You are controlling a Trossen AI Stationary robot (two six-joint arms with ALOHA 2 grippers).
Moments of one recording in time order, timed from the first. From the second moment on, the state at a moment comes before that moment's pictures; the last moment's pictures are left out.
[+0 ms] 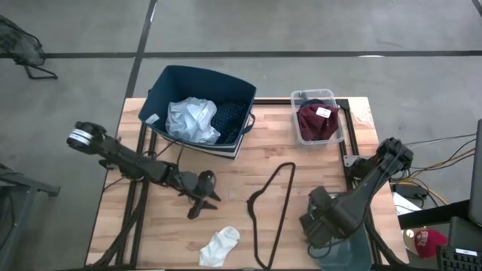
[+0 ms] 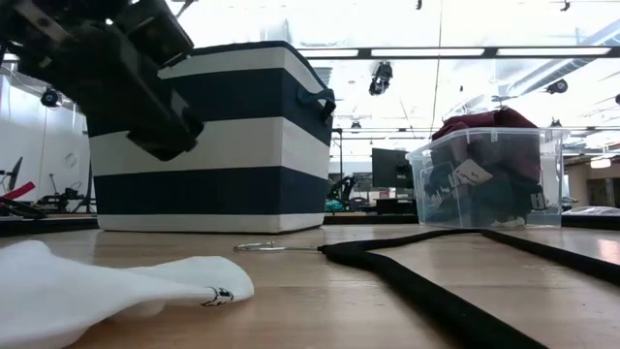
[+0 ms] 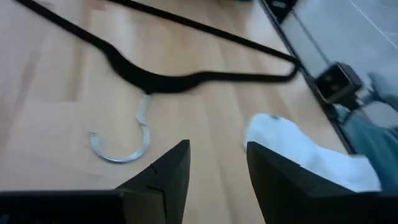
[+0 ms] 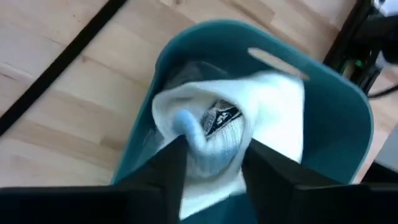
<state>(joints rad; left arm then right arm) -0.33 1.31 0.50 0.31 0.07 -0.32 0.77 1.71 1.52 -1.57 0.03 1.90</state>
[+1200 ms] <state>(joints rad) -0.45 1.87 0.78 0.42 0.39 -0.08 0.76 1.71 1.50 -1.57 0.13 1.88</state>
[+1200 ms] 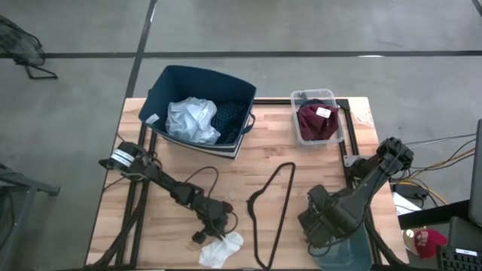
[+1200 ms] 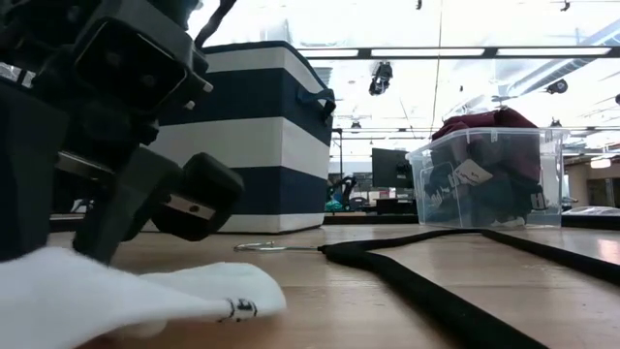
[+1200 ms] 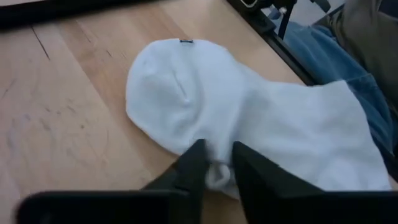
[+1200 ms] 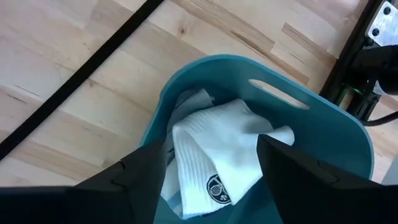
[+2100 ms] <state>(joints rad) -0.45 1.52 0.76 0.18 0.19 0.10 0.77 1.67 1.63 -1.50 0.51 1.59</state>
